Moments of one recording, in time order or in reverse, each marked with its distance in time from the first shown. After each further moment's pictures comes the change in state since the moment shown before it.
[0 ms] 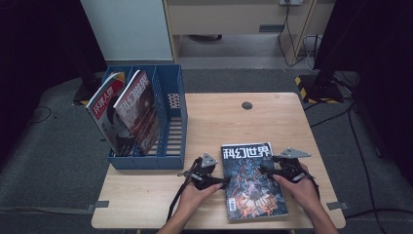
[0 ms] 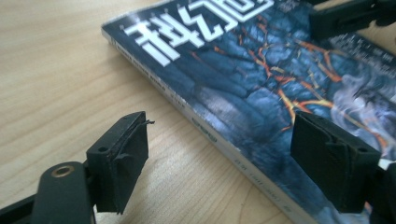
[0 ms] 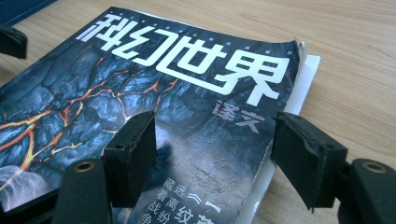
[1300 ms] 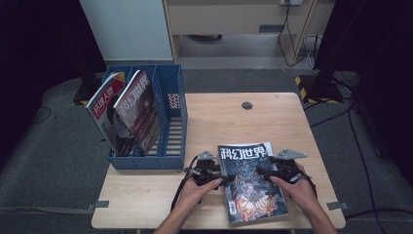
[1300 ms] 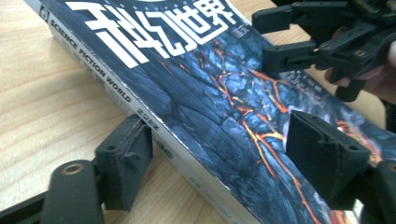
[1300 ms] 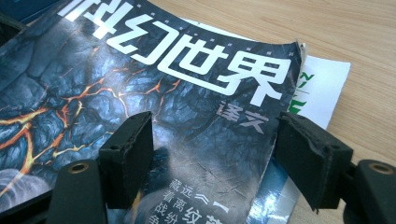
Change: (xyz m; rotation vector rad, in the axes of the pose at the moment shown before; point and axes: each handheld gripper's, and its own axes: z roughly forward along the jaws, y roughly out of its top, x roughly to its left) left arm 0.009 0.012 0.000 -0.014 -0.216 -0.140; right arm 0.009 0.001 0.004 0.002 0.037 -0.031
